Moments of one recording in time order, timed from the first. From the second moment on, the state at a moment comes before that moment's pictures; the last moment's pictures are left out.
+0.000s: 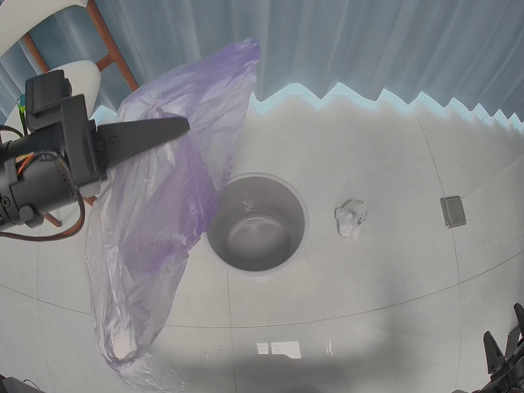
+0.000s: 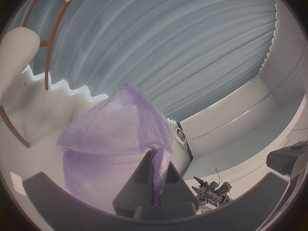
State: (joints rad) left arm -0.63 1.25 -0.99 -0.23 -0.27 -0.51; right arm 0.00 0.02 -0.02 0.00 0.01 0.00
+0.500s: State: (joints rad) left arm -0.63 1.25 -0.95 -0.23 -0.27 -0.44; right arm 0.00 0.02 -0.02 0.00 0.01 0.00
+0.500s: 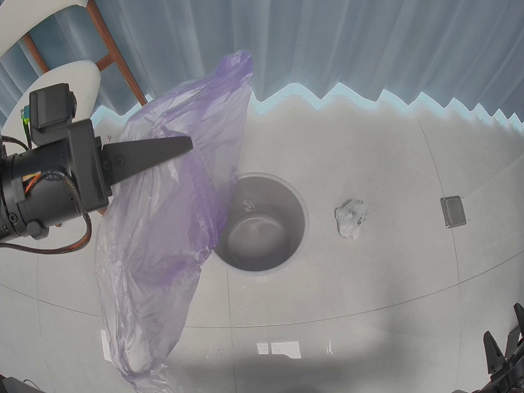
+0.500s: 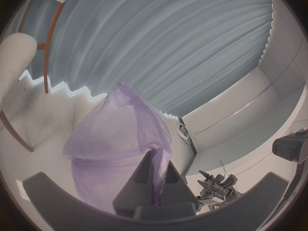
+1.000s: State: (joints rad) left arm -0.64 1.28 -0.95 -0.23 -0.27 -0.36; right arm 0.00 0.02 -0.02 0.00 0.01 0.00
